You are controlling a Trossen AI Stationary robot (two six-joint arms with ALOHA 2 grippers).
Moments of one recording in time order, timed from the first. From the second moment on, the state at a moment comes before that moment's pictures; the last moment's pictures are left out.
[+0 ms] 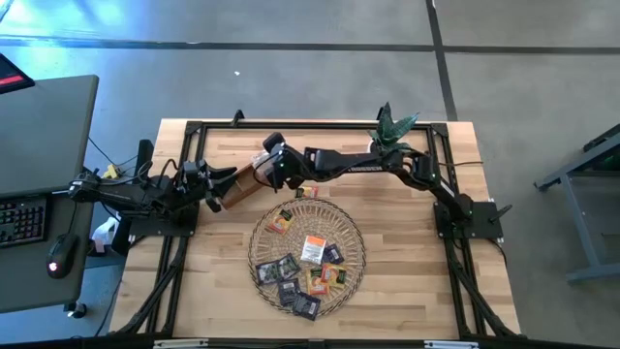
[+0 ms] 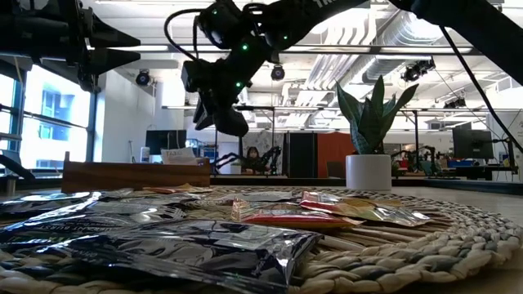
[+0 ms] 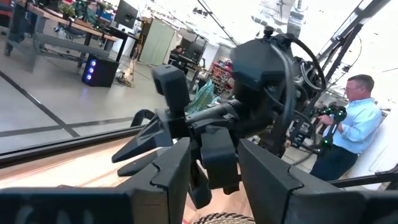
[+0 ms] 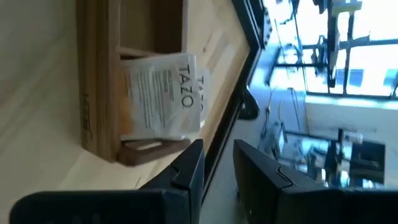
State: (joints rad) left arm -0.19 0.14 0.12 0.19 -0.65 -0.34; right arm -0.15 2.27 1.90 -0.27 0.43 -1.11
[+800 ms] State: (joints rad) left arm -0.19 0.14 0.12 0.15 -0.49 -0.37; right arm 0.00 1.76 1.58 -0.74 0.07 -0.25
